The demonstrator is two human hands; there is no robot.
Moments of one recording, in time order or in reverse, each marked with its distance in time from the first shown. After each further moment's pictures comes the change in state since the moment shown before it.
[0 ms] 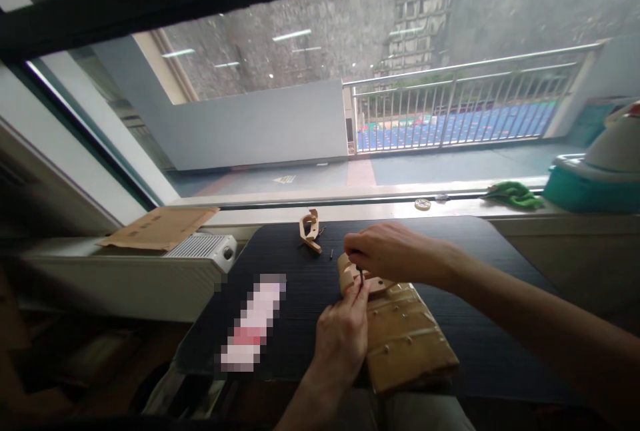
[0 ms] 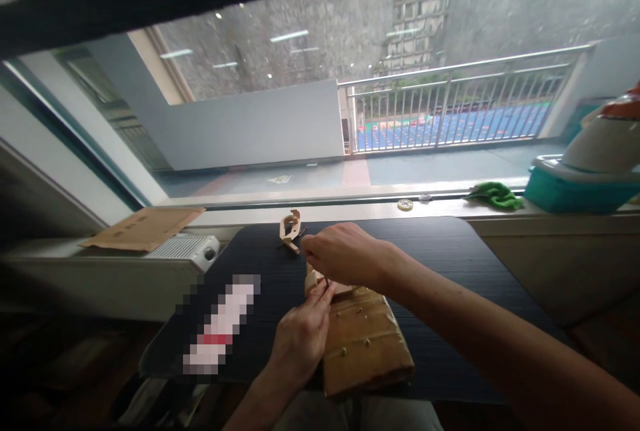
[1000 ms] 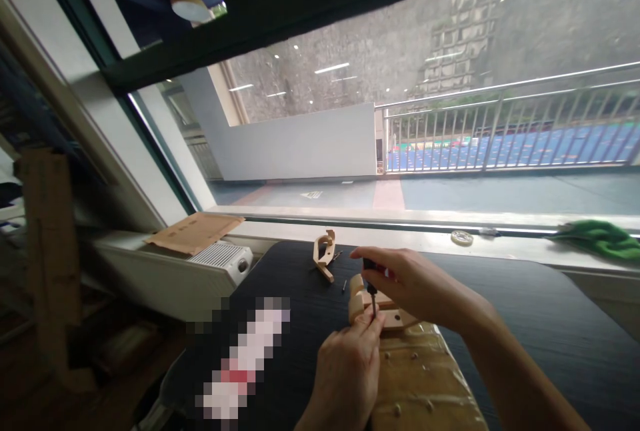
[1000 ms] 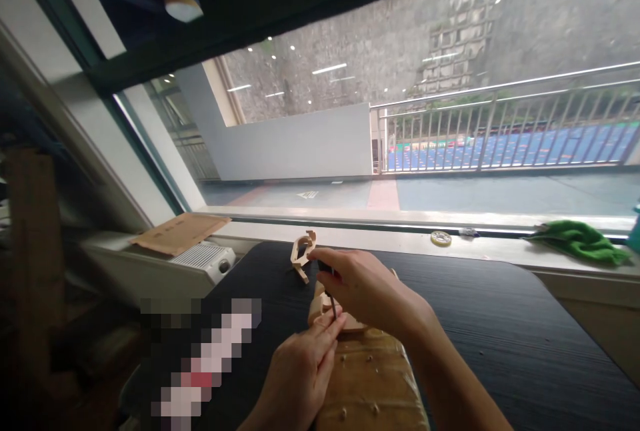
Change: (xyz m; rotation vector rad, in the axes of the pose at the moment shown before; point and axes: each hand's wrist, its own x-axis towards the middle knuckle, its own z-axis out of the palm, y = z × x) left_hand 0.032 -0.005 0.000 -0.038 0.021 -0.092; right_hand 0.014 0.044 0.040 0.490 0.283 0.024
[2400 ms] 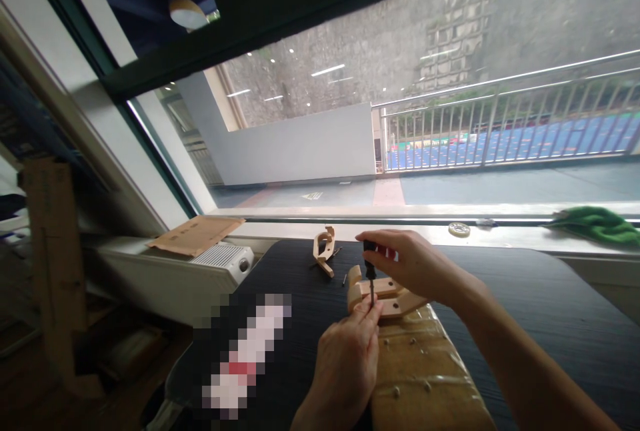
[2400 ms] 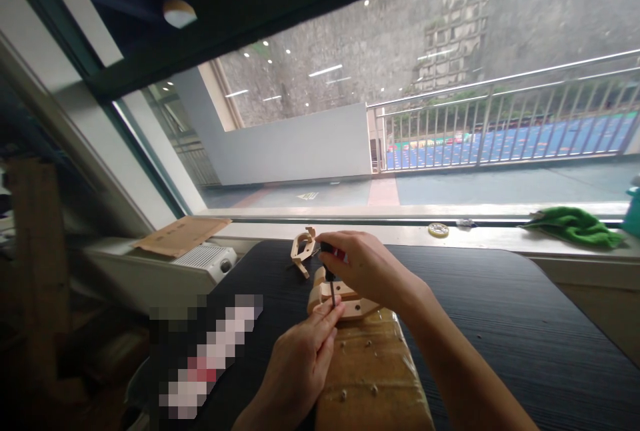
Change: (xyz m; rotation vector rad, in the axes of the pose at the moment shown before) left_hand -0.002 -0.001 0.003 -0.015 0.052 0.032; right_hand 0.000 0.013 0.000 -0.005 0.172 -0.119
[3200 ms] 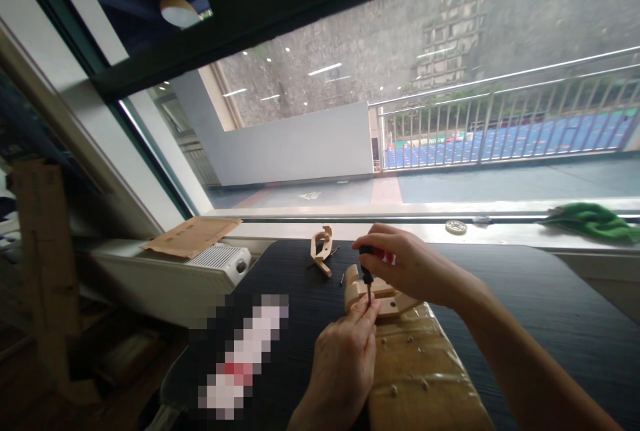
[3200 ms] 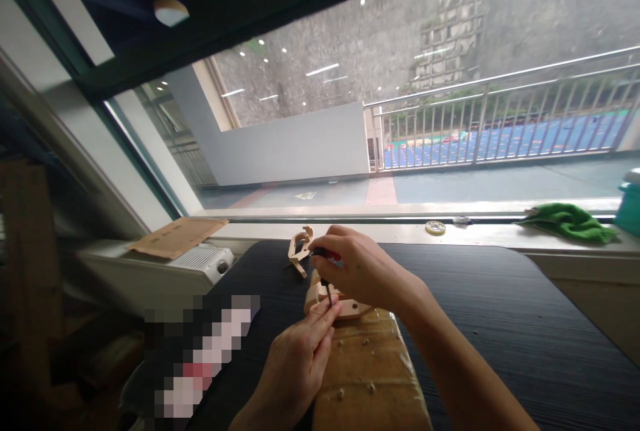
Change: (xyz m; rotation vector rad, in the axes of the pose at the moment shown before) left_hand 0.002 0.000 -0.001 0.018 -0.015 -0.006; right_hand -0.003 -0.007 -0.003 0.065 -0.032 -0.033
